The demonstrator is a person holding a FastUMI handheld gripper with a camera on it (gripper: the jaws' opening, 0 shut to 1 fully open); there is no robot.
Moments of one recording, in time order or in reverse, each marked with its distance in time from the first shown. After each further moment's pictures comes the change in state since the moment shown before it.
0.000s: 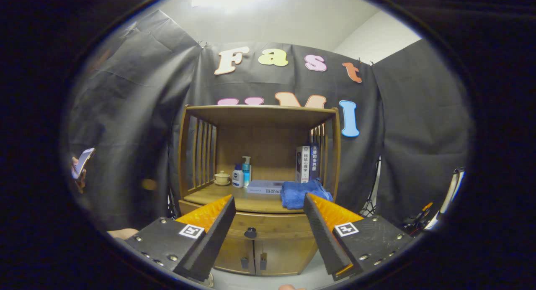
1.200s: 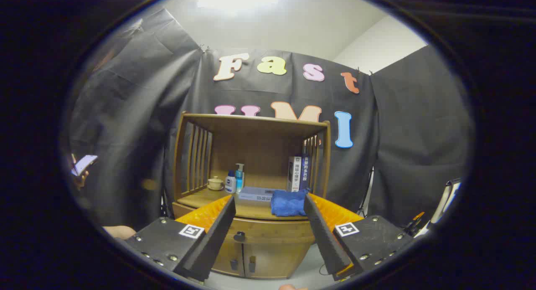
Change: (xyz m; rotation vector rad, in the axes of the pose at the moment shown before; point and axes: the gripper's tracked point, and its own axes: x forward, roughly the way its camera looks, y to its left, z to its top) arm -0.017 -0.021 0.029 -0.029 -0.061 -0.032
